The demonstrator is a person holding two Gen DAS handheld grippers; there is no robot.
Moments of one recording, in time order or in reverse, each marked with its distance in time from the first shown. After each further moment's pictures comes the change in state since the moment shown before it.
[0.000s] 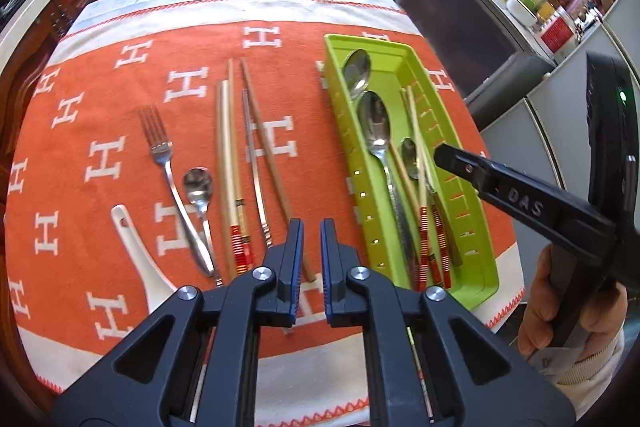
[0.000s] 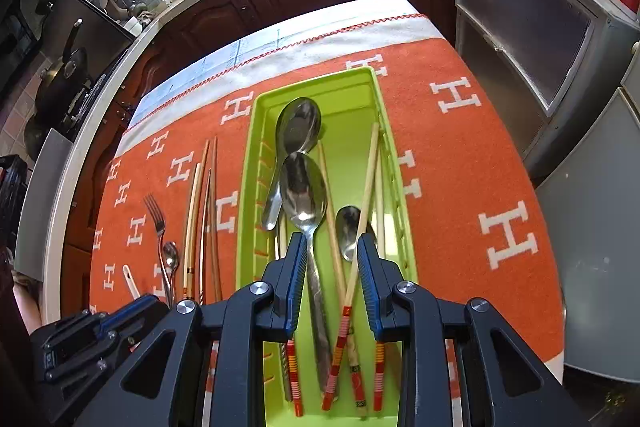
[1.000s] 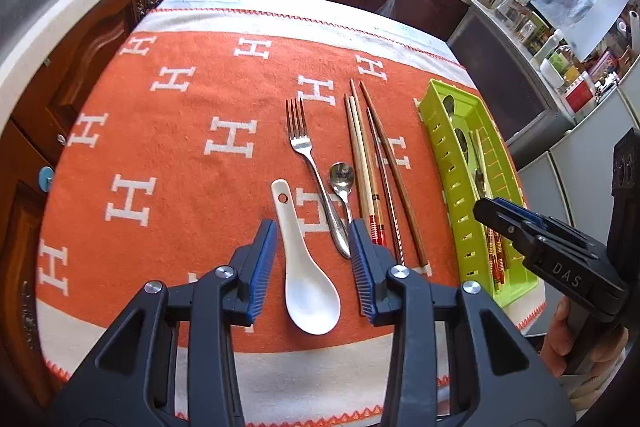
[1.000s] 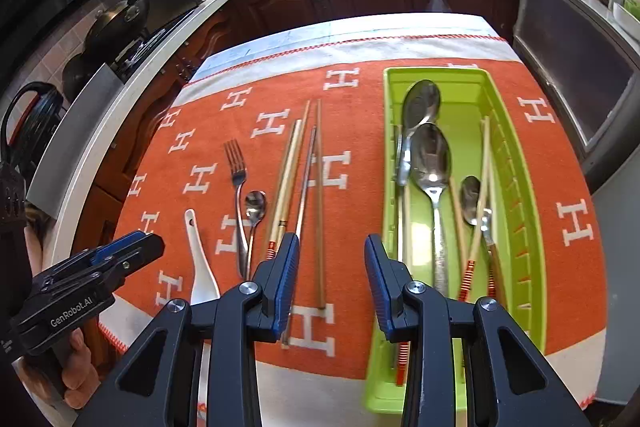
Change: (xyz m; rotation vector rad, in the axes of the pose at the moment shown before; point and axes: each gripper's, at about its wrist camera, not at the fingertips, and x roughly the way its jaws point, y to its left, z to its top) left arm -0.045 0.124 -0.045 -0.157 -0.137 0.025; right arm -0.018 0.108 -0.054 -0.216 -0.024 0.079
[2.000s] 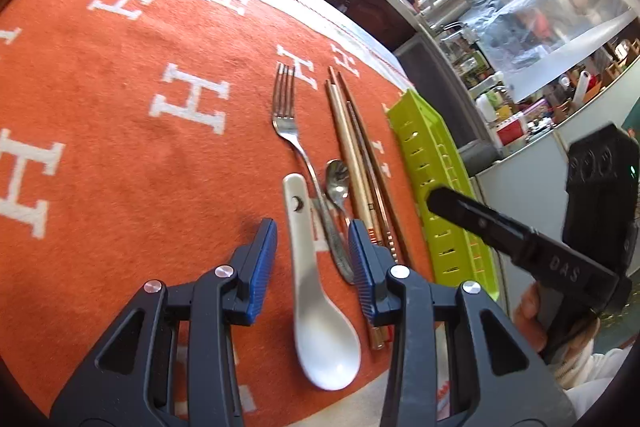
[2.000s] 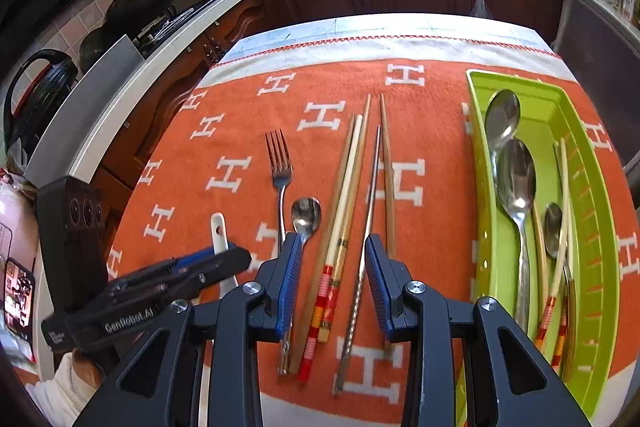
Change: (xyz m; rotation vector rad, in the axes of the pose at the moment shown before) left arm 0.099 0.060 -0.008 -0.142 -0.008 -0.428; right arm 0.064 0.051 0.020 -0.081 0.009 0.057
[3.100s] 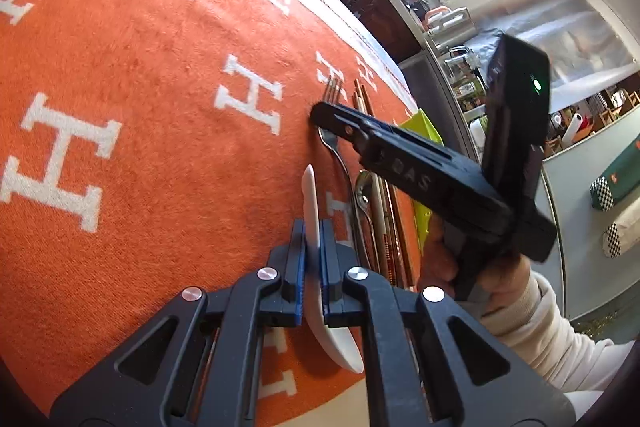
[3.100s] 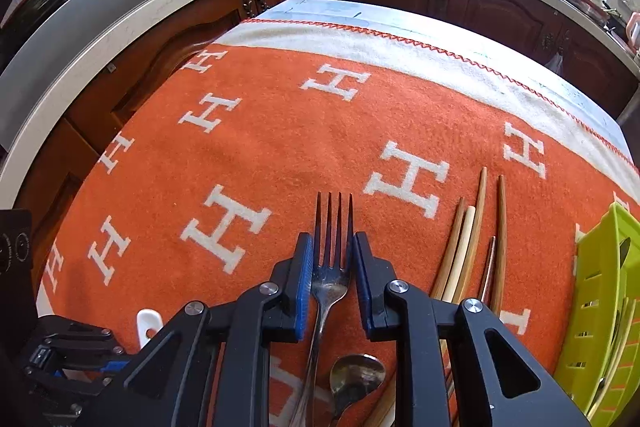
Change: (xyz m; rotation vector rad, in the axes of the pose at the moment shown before) left arm -0.002 0.047 0.022 -0.136 -0.001 -0.055; right arm 0.133 0.072 0.062 -0.300 0.053 -0.051
